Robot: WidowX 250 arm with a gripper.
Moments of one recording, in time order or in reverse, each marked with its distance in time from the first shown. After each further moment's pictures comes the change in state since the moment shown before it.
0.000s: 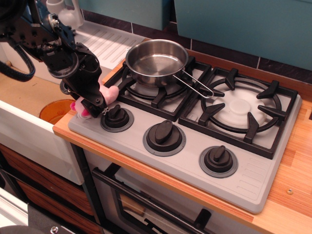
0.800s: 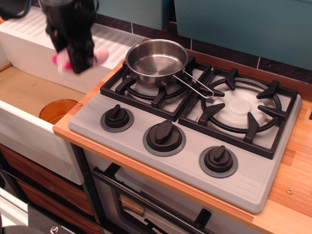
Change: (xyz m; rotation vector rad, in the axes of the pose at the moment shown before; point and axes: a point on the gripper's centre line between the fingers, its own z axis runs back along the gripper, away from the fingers) arm 0.040 0.019 0.081 0.032 0.194 -0.058
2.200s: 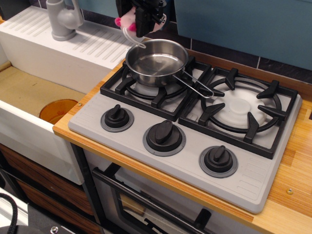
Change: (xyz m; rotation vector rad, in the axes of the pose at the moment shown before) arm 0.093 -0.016 0.001 0.014 -0.023 0.013
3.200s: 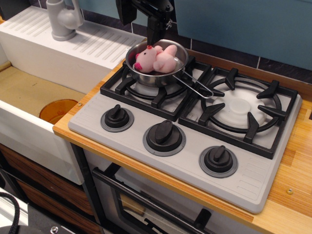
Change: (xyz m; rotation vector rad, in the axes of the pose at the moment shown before) arm 0.002 -0.016 -0.002 0.003 0.018 0.017
